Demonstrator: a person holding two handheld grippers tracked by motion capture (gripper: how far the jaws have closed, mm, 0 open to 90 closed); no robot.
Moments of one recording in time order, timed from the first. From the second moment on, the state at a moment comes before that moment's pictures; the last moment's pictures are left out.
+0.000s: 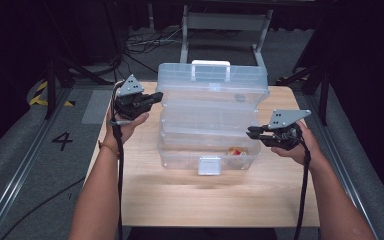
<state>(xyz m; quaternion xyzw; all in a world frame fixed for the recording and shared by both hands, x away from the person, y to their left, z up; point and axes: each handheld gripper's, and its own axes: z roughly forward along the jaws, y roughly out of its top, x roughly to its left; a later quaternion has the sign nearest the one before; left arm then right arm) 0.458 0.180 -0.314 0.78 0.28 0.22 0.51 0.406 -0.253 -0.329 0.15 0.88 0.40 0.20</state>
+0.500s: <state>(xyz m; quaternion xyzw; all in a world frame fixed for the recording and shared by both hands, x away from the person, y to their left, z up) 0.447 0.181 -0.320 0.79 0.27 0.23 0.50 0.400 -0.268 -0.329 0.17 0.88 0.41 0.21</state>
